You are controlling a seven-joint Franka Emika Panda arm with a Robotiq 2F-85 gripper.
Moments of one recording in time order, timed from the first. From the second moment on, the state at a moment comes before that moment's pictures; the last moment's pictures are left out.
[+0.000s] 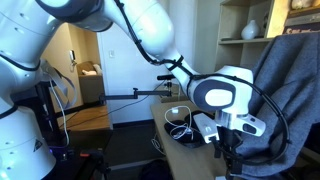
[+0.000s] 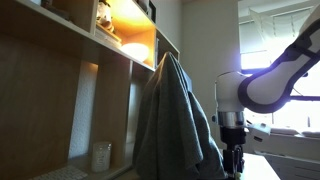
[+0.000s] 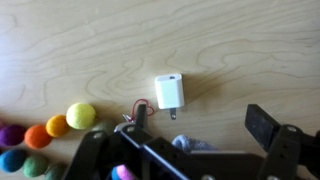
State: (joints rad) arm 0.01 0.74 -0.05 -1.66 -0.07 2.38 0.08
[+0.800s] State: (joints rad) arm -0.04 0.82 -0.05 -1.58 0.00 2.37 0.07
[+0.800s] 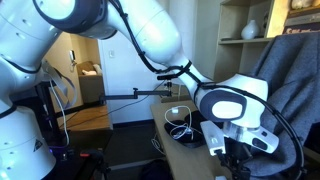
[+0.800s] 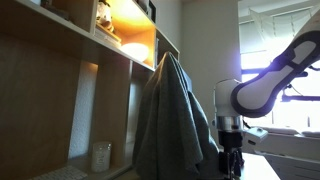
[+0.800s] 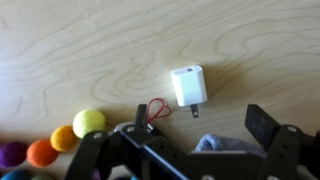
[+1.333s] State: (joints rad) arm -0.05 0.84 -0.04 -1.56 0.01 2.35 0.07
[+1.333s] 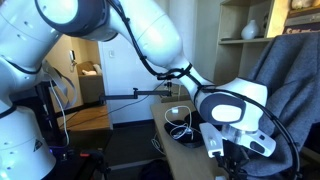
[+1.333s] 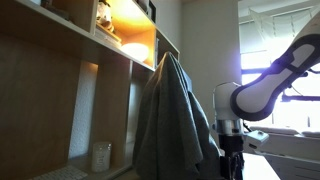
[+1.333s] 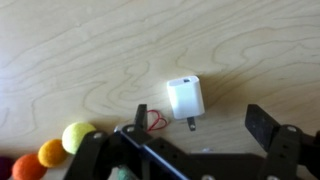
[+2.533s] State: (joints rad) arm -0.05 0.85 -0.04 -1.57 0.01 2.35 0.07
